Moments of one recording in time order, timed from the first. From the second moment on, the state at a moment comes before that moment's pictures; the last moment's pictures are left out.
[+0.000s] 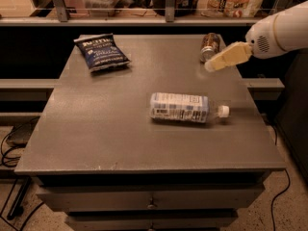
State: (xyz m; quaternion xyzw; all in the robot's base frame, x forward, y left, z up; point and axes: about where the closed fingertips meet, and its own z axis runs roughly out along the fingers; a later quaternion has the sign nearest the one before) arm 0.634 -0.191 0.946 -0.36 0.83 0.10 0.42
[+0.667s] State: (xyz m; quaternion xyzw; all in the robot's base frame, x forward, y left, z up) arm 0.753 -0.183 0.906 -0.28 0.82 0.12 0.49
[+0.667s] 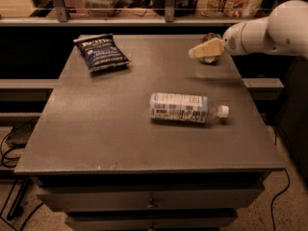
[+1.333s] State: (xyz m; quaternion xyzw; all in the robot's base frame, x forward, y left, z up) arm 0.813 -0.189 0.869 -0.21 0.83 0.10 0.51
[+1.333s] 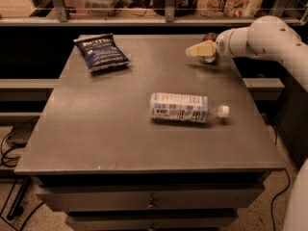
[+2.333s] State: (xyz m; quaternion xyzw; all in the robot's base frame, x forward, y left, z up) arm 0.812 -0.156 0.862 -0.23 0.83 0.11 0.50
